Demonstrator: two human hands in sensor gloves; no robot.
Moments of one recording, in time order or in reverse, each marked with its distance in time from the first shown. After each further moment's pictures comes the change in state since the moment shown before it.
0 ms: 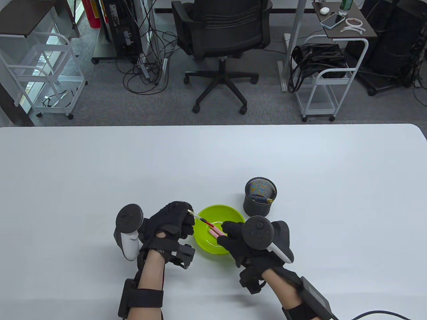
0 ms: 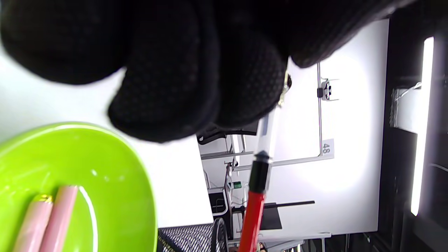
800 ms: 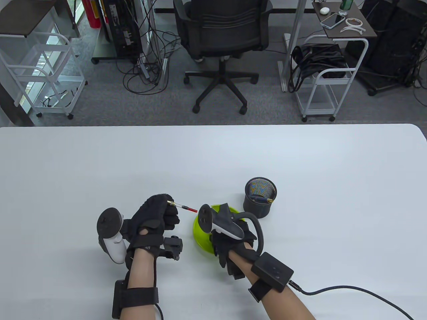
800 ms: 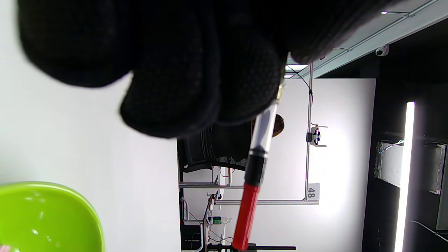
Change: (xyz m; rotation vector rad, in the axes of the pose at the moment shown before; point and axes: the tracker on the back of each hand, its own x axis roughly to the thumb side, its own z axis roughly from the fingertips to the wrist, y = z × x) left_hand -0.001 0.030 0.003 0.131 -0.012 0.140; right_hand 0.037 0.058 -0.064 0.259 0.190 0.510
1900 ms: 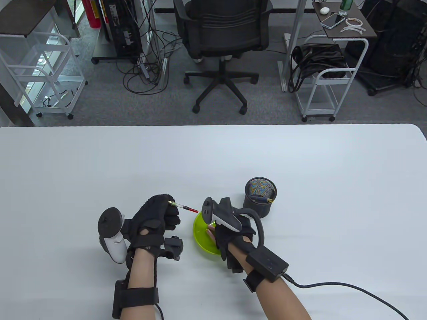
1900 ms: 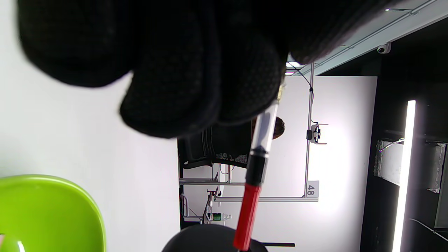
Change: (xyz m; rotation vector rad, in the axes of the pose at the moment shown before) left_hand 0.000 -0.001 0.000 -0.011 0.004 0.004; right_hand -0.009 0.012 -0.024 0.084 0.110 0.032
